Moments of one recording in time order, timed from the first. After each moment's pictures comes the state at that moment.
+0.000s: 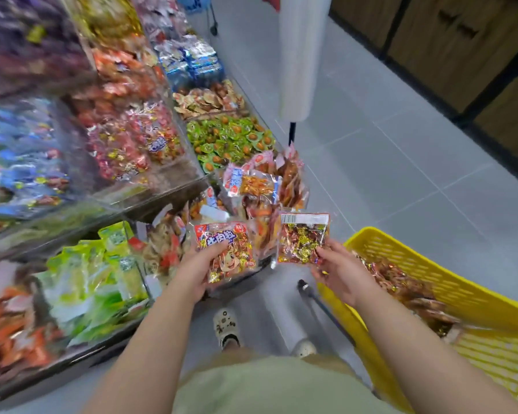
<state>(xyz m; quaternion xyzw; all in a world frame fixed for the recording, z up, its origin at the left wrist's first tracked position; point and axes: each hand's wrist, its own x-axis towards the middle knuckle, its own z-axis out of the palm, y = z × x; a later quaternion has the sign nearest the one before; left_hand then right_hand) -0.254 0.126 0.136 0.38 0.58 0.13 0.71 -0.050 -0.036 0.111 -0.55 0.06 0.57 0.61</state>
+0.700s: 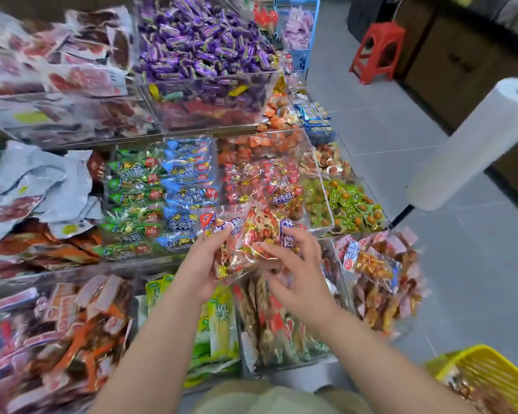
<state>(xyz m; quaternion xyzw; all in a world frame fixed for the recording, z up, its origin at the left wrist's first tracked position) -0.408 0.339 0.192 0.30 0.49 0.30 0.76 -0.255 0.234 0.182 -0.63 -0.63 0.18 0.42</state>
